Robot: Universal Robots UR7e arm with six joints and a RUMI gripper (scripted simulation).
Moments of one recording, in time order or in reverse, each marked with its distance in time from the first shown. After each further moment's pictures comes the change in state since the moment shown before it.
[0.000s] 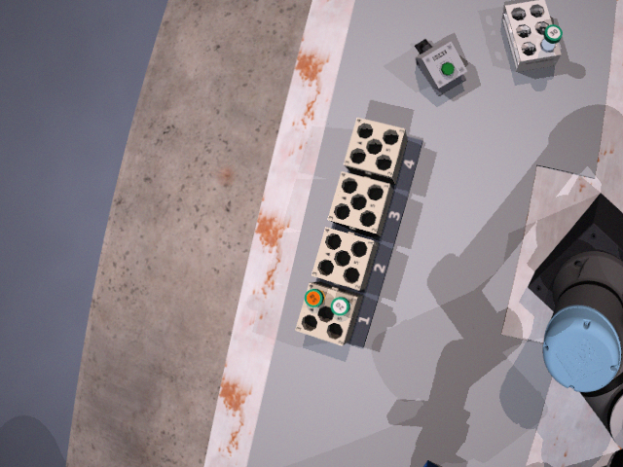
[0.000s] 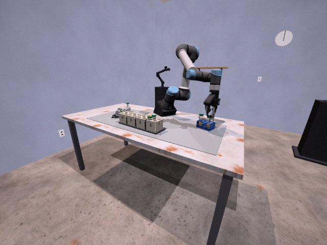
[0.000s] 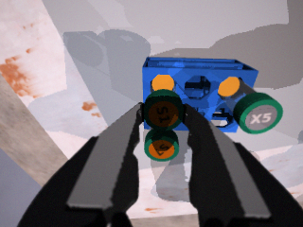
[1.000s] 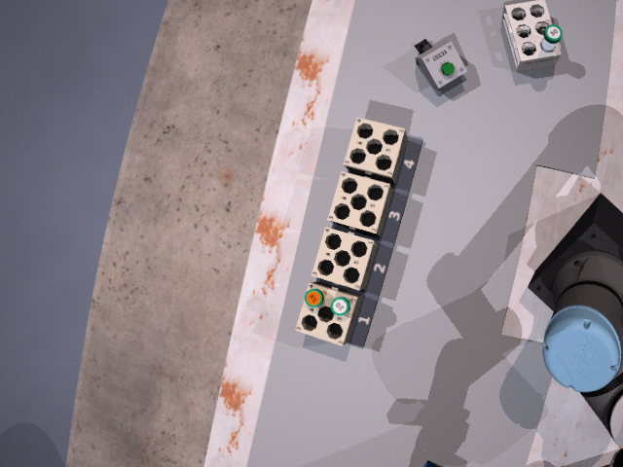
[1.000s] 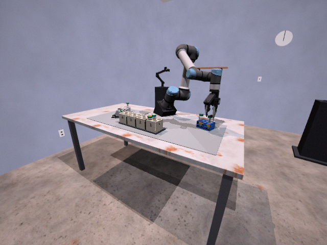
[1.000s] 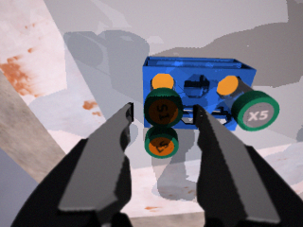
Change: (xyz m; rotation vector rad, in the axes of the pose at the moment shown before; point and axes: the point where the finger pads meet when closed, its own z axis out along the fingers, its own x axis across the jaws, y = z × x) arm 0.000 0.000 -0.004 0.000 0.000 0.000
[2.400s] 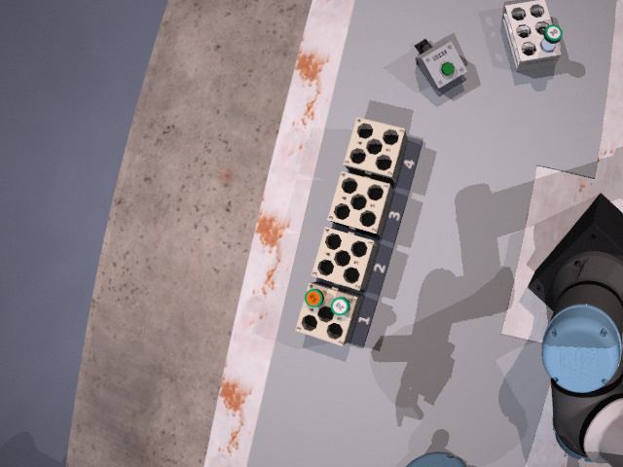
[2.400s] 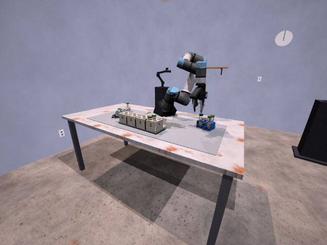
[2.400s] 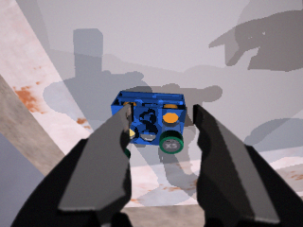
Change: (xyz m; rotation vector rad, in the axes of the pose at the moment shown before) arm 0.065 -0.083 -0.044 -0.028 -0.036 -0.009
